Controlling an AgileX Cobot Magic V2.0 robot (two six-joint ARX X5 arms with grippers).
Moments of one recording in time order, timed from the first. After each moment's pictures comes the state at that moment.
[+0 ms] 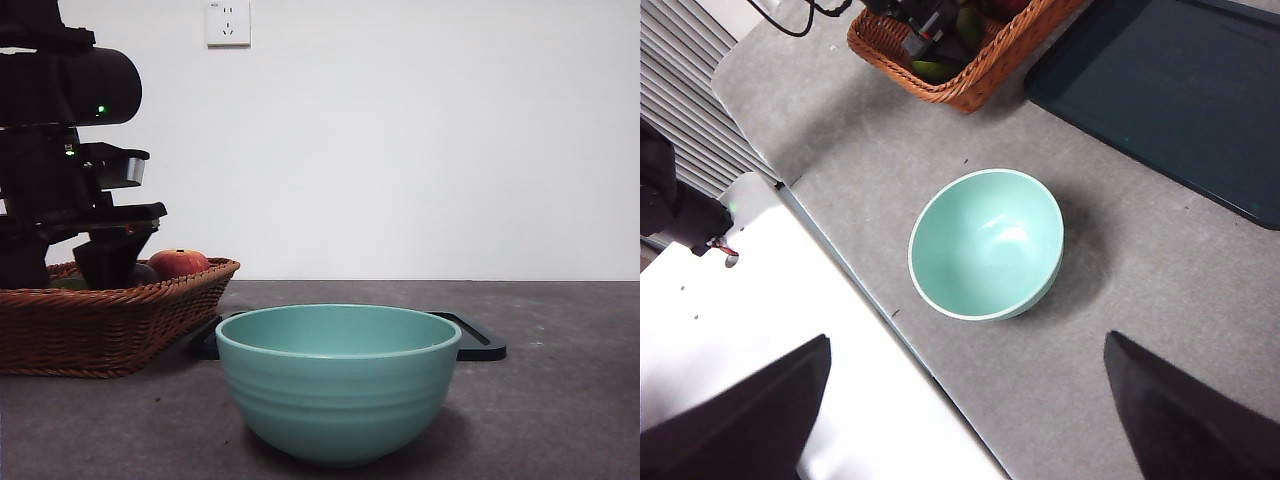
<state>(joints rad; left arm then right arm) -0.33 1.65 1.07 -0.66 0.00 -0.07 0.37 0.71 0.93 -1.02 -0.60 -0.02</state>
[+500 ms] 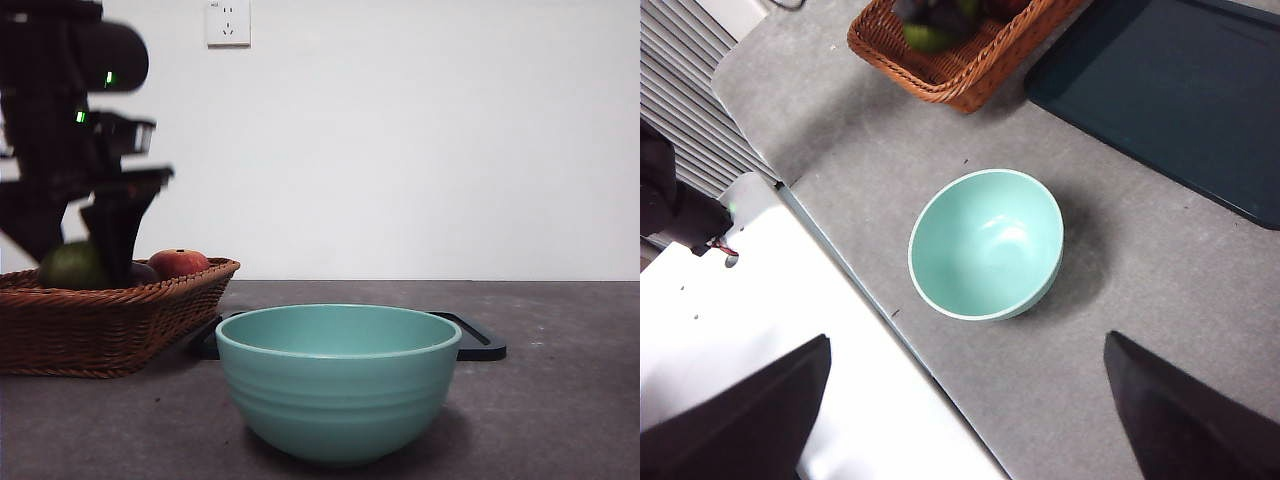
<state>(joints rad) -0.34 1.62 1.20 -0.78 0.00 -0.07 0.37 0.71 0.93 -1.02 -0.60 -0.02</state>
